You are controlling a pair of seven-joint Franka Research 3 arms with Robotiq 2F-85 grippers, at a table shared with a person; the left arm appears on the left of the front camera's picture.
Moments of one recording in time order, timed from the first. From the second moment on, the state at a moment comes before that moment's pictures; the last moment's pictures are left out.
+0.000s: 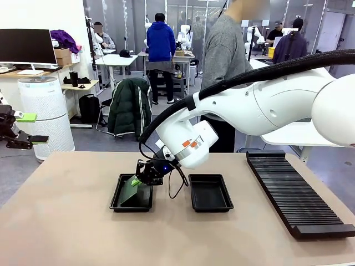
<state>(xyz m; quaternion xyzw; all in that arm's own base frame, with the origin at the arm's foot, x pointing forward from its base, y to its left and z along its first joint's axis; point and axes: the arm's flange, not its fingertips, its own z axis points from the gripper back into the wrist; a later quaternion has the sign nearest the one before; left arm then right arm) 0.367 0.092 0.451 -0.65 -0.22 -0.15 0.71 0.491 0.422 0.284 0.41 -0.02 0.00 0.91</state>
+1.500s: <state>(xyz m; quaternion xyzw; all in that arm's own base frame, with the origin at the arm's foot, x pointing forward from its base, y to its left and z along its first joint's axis) 0.367 0.092 0.451 -0.65 -0.22 -0.15 0.71 0.497 0.446 0.328 0.30 0.00 -0.01 0.95</state>
